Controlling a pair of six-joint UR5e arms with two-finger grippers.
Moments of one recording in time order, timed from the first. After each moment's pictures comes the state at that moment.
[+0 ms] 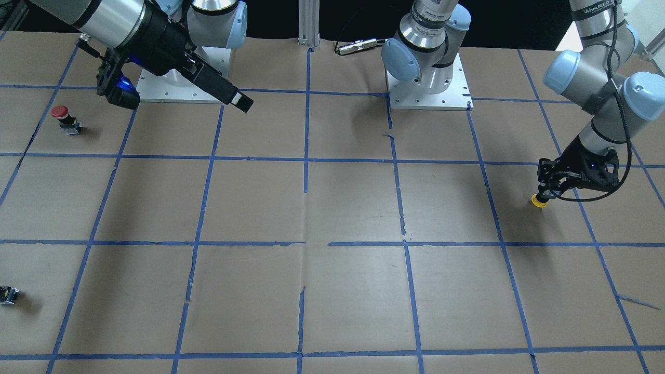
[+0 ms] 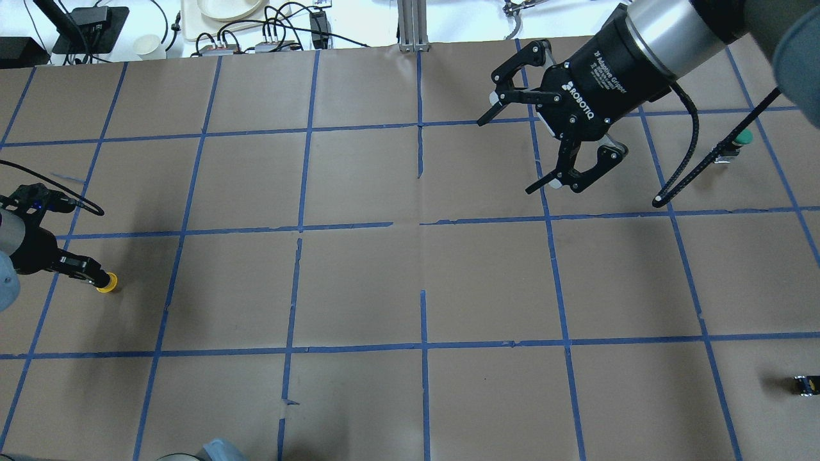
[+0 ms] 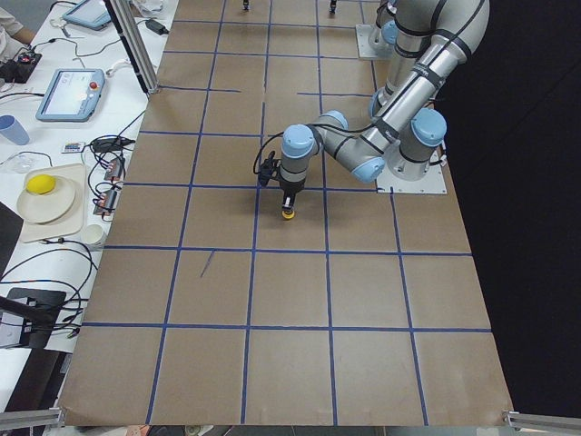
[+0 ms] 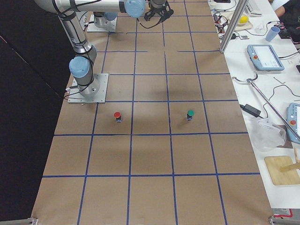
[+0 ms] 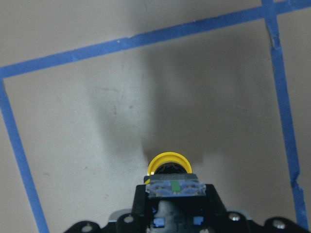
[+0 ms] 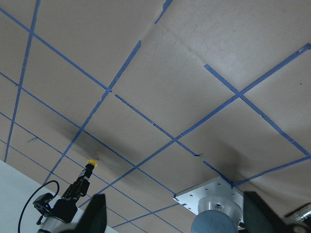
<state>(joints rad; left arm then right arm) -0.85 -1.70 -2.12 -0.85 1.55 0.94 1.51 -1.63 1.62 -1.39 -0.92 0.74</state>
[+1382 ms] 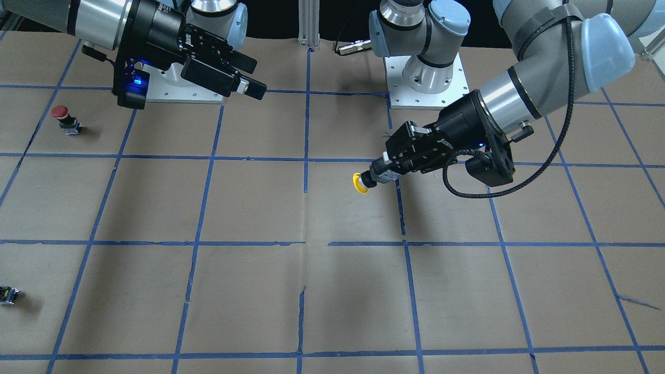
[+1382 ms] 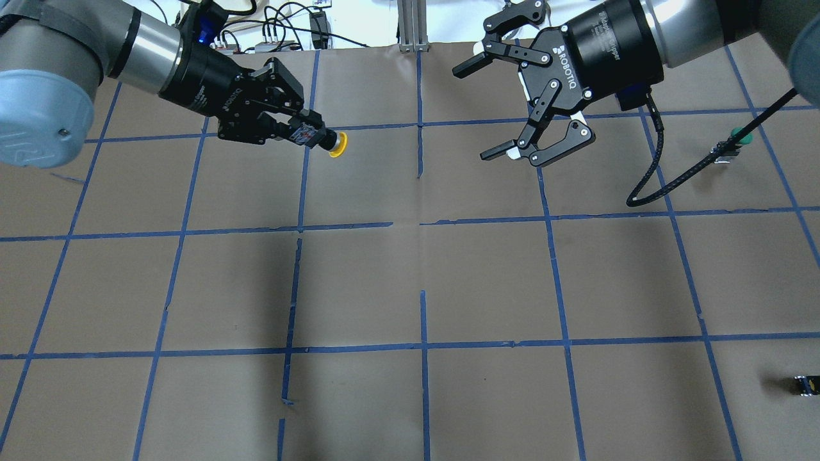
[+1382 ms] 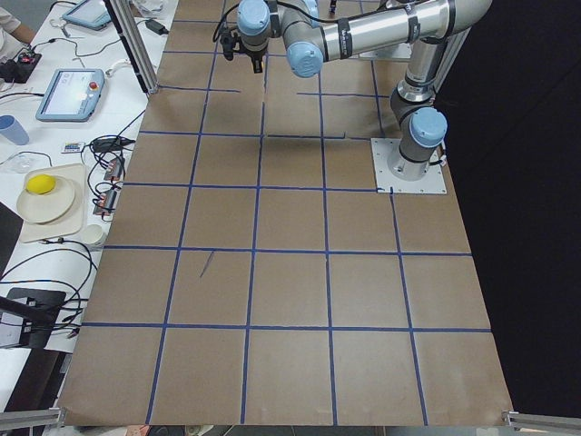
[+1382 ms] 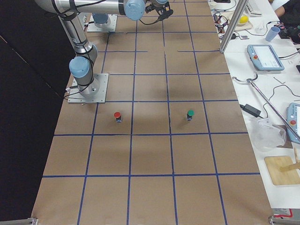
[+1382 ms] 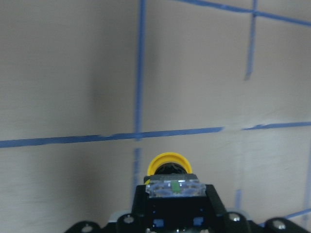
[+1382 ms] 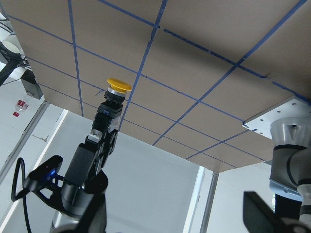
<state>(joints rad) -1.44 -1.65 -1.68 -1.42 0.77 -0.04 1.46 -1.62 1.63 -1.33 -0.56 0.88</state>
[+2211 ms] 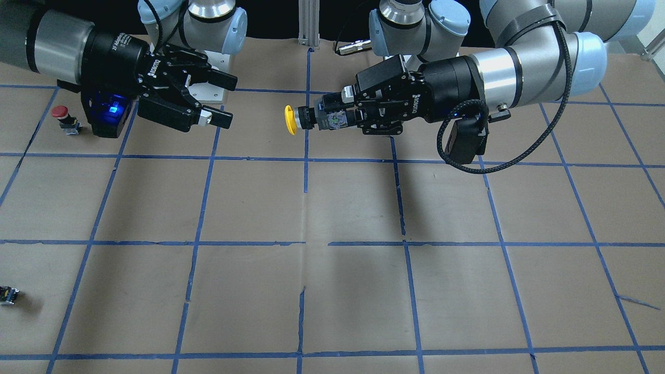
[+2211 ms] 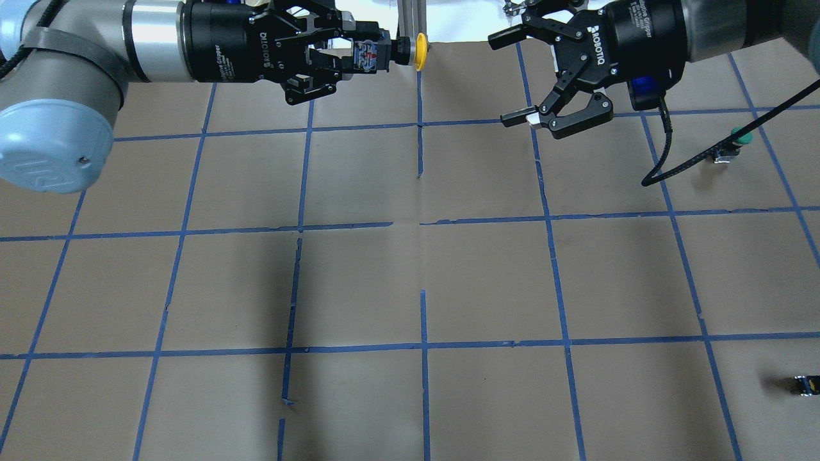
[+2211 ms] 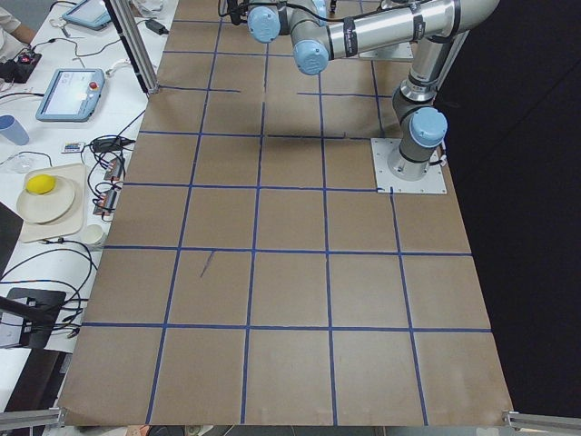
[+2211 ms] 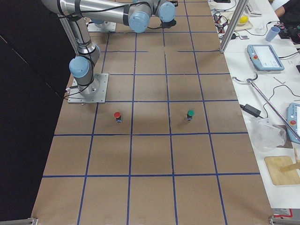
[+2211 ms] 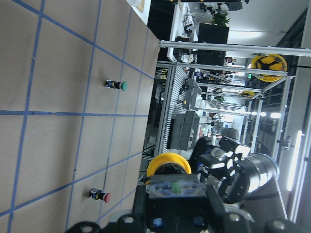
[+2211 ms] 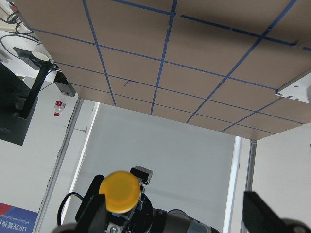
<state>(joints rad) -1.46 -1.63 -1.75 -1.39 0.16 -0.06 1.37 -1.55 1.62 -1.26 -0.42 0.90</state>
